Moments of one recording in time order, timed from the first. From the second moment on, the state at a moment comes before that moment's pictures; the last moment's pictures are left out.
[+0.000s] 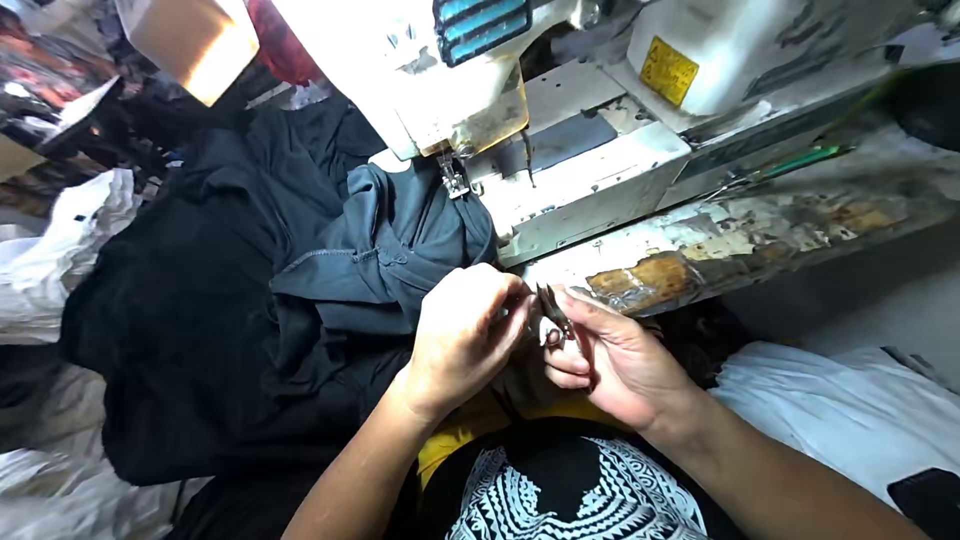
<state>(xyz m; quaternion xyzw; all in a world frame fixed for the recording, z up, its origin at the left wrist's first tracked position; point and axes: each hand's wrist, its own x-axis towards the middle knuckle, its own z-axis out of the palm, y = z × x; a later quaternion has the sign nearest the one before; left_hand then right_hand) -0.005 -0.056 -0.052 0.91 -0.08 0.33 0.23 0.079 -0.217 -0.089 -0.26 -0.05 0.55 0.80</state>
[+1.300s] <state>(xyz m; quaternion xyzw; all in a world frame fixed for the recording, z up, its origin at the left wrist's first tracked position) 0.051 -0.021 -0.033 0.87 0.23 0.42 0.11 0.205 -0.143 -0.039 -0.68 -0.56 -0.12 0.47</state>
